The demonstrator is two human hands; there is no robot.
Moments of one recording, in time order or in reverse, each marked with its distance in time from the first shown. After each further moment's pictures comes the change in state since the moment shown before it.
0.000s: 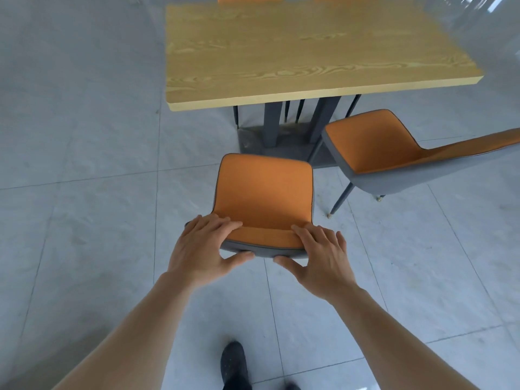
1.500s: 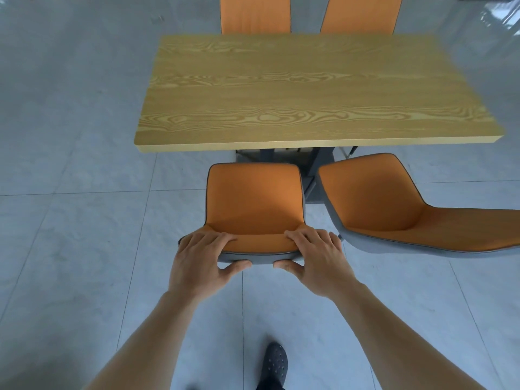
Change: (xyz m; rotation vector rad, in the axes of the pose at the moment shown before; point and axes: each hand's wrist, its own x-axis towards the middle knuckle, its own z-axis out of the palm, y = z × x) left_hand 0.180 0.081 0.014 -0.026 0.187 -0.178; right_hand 0.188 0.131 -0.099 -0.118 -0.160 -0.219
